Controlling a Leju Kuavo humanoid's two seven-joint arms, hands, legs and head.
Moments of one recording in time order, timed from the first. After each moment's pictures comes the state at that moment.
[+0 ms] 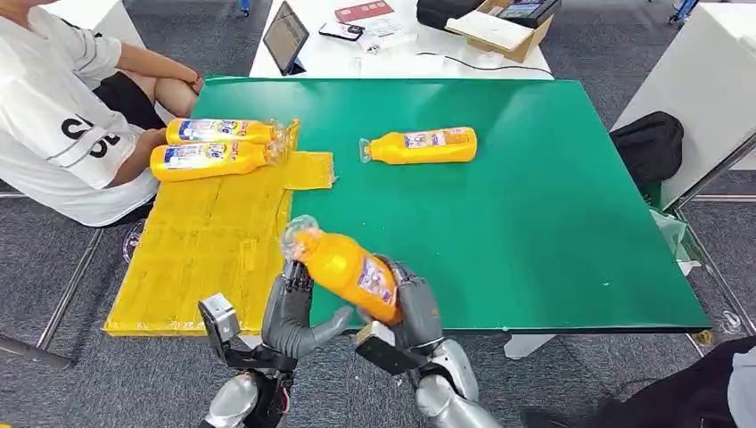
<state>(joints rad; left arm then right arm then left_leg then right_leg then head) -0.06 -0.17 -0.50 -1.37 0.19 -0.03 -0.56 -0.20 0.16 0.39 -0.94 0.57 -0.57 -0.61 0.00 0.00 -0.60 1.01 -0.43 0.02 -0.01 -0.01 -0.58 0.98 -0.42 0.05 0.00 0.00</state>
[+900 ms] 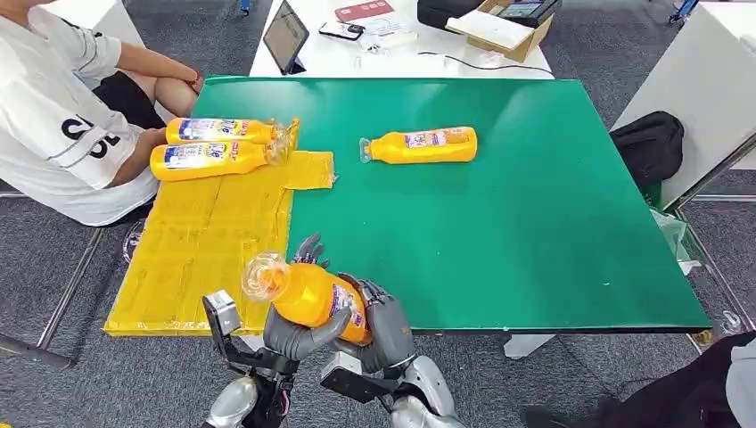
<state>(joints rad) -0.06 -0.17 -0.49 -1.32 0.28 -0.06 -0.51 -0.20 0.18 0.56 -0.91 0.54 -0.62 -0.60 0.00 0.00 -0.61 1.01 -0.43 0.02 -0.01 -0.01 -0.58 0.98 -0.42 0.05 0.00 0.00</state>
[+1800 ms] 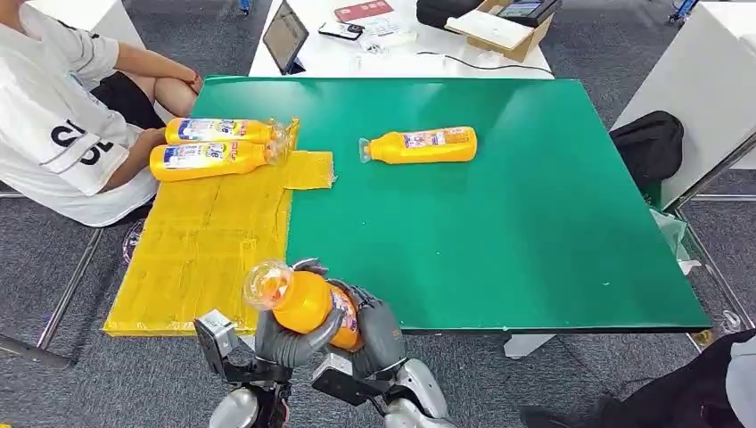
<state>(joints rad) -0.02 -0.16 -0.51 -1.37 0.14 0.09 -0.61 -0.21 0.20 0.58 -0.85 0.52 -0.58 -0.58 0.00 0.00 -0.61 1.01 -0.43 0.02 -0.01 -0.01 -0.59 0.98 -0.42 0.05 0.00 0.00</state>
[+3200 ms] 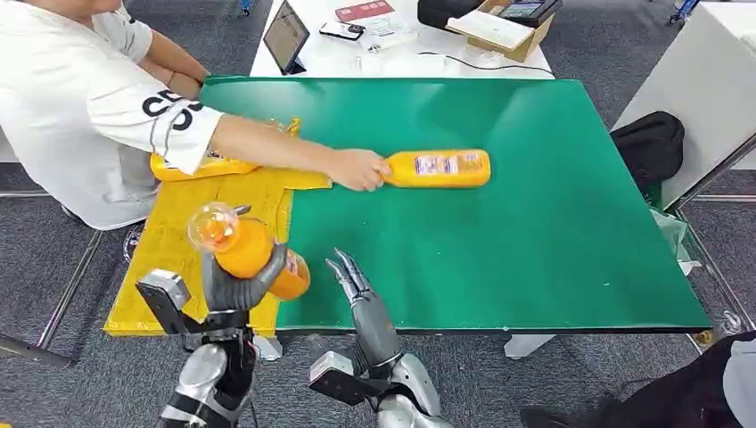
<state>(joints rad) -0.16 -0.15 -0.31 -1.37 0.13 0.30 -0.61 -0.19 0.21 0.58 -1.02 0.44 -0.62 -0.63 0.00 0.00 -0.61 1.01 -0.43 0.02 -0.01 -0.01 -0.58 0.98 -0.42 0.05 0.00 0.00</state>
